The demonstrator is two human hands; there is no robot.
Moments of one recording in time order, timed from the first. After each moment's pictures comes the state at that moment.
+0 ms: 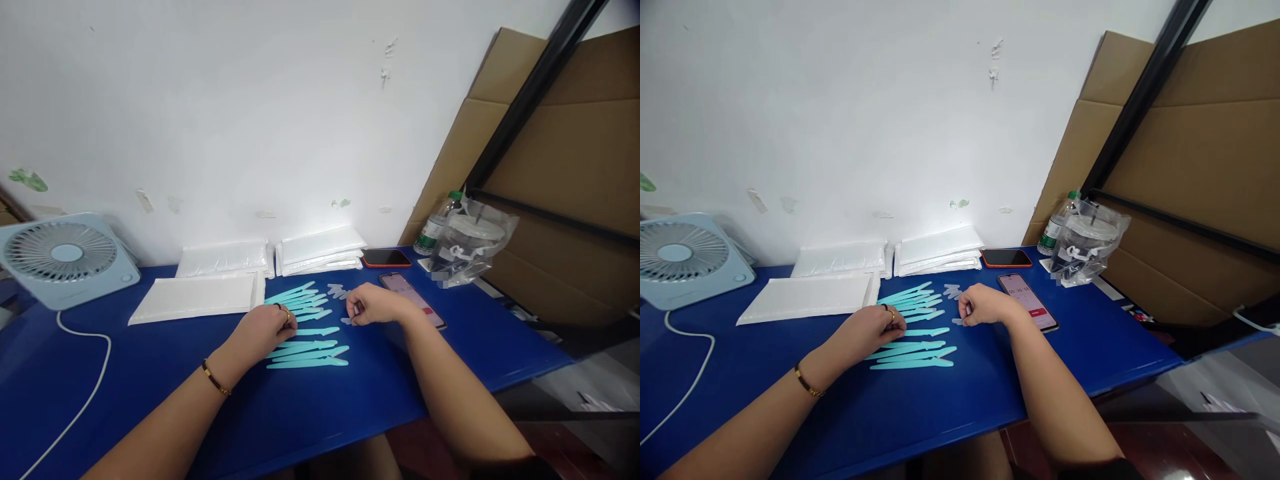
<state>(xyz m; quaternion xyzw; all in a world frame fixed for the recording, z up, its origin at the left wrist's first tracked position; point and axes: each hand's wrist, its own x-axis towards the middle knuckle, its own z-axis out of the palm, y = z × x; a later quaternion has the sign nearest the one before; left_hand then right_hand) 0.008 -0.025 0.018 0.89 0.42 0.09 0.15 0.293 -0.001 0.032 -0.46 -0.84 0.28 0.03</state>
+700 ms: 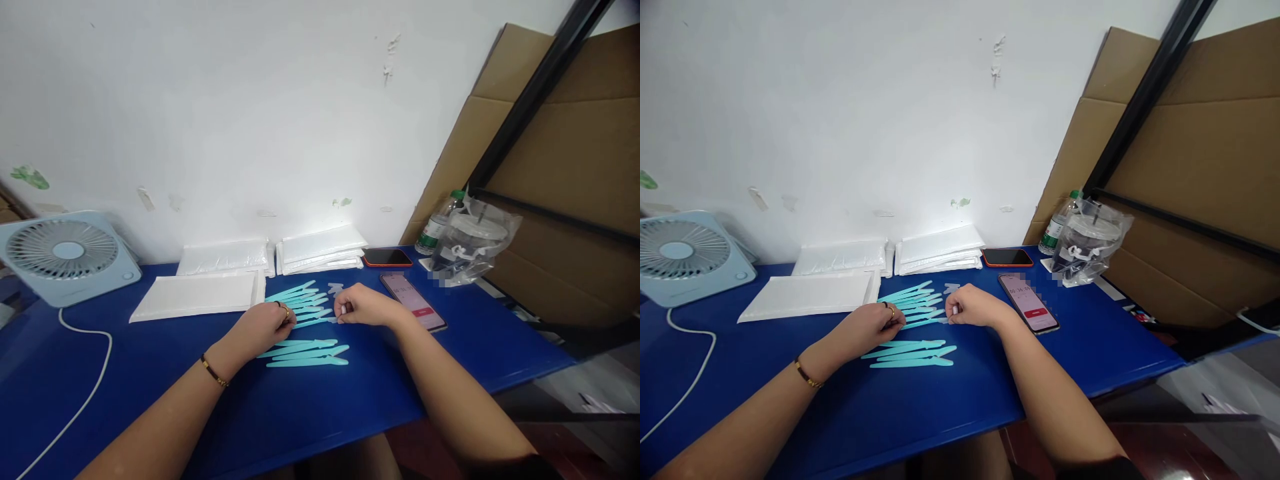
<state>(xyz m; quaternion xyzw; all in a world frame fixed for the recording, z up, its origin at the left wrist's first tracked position) 0.005 -0.018 0.012 0.91 0.39 0.08 0.10 0.273 -0.004 0.028 -0.41 -0.85 0.31 0.10</state>
